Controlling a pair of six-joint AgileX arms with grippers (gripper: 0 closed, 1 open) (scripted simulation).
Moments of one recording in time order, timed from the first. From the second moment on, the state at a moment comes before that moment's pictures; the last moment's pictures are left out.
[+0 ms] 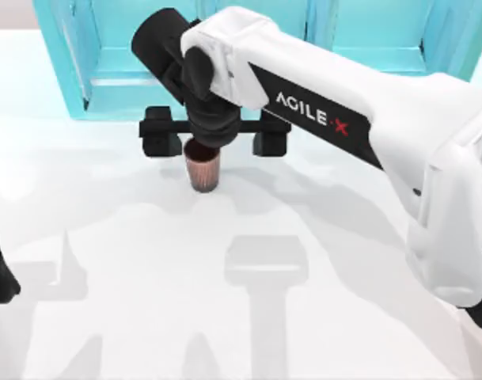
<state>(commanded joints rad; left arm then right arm) 0.00 0.00 0.00 0.00 0.00 0.00 0.74 2.60 2.40 -1.08 0.28 0.72</state>
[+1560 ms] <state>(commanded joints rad) 0.00 0.00 0.00 0.00 0.00 0.00 0.74 2.62 2.38 -1.04 0.28 0.72</state>
